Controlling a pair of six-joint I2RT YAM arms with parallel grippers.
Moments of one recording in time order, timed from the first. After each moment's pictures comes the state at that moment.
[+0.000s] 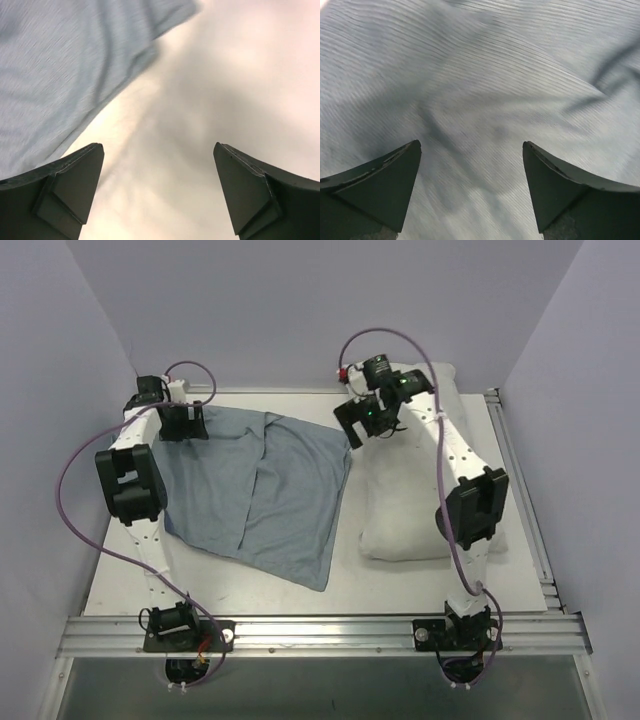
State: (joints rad) left arm 0.19 2.33 1.96 -0.61 0.30 0.10; right arm 0.44 2.07 2.08 -1.11 -0.05 -0.21
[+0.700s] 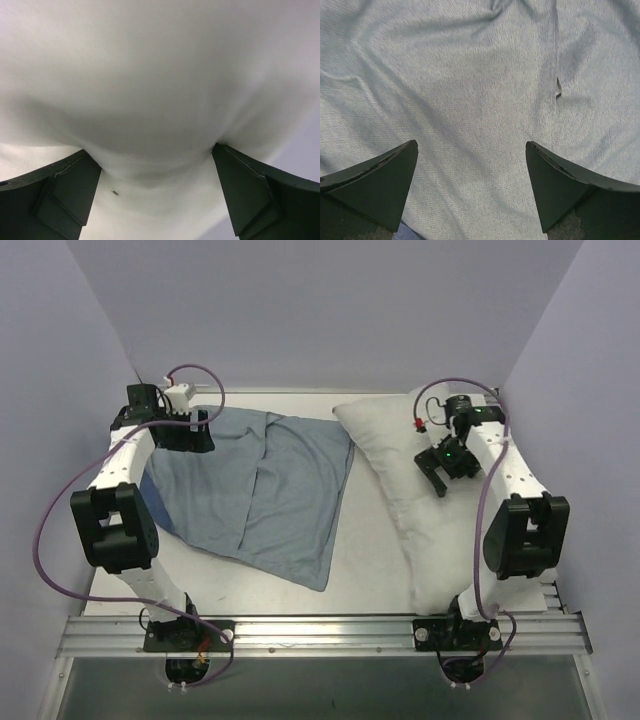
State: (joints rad) left arm 0.15 1.77 1.48 -0.59 0.41 0.19; right arm 0.09 1.71 1.45 -1.12 0.08 -0.49
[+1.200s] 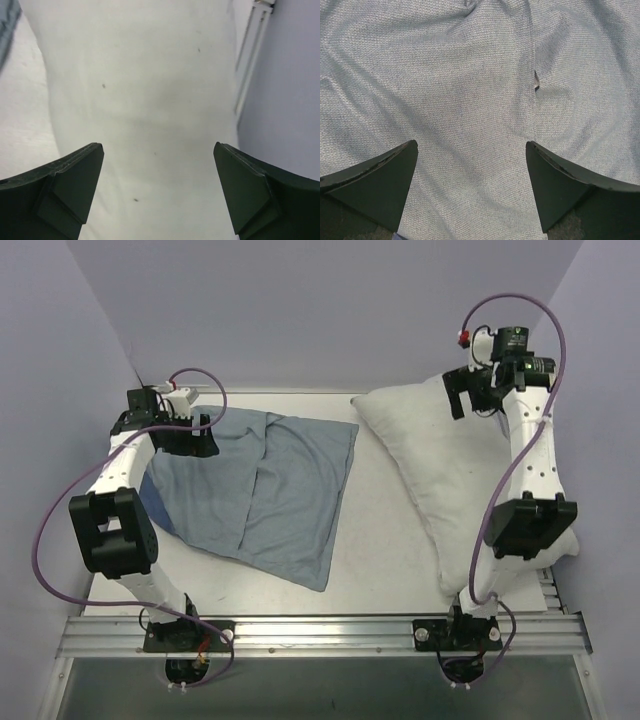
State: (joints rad) left arm 0.16 1.73 1.41 -0.58 0.49 0.19; right arm -0.06 1.83 2.10 -1.15 -0.02 -0.41
